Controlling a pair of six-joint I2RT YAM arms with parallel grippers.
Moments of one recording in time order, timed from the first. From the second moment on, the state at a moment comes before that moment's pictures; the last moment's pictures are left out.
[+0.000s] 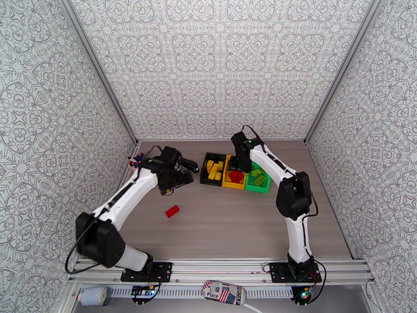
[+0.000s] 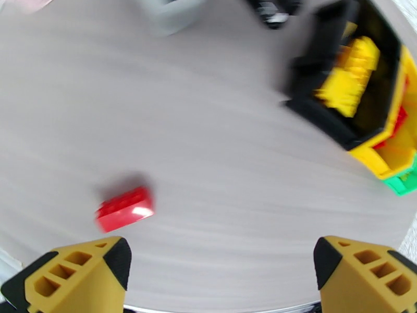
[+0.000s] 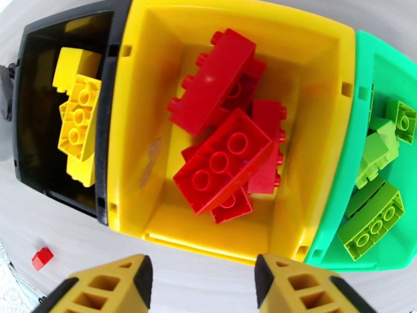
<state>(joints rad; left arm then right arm) -0.31 1.45 1.25 -1.05 0.03 -0.73 0.46 2.12 1.98 -1.11 -0.06 0.50</state>
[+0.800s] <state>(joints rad) -0.19 1.46 0.88 -0.85 0.17 -0.86 0.71 1.97 1.74 -1.07 -0.06 0.51</state>
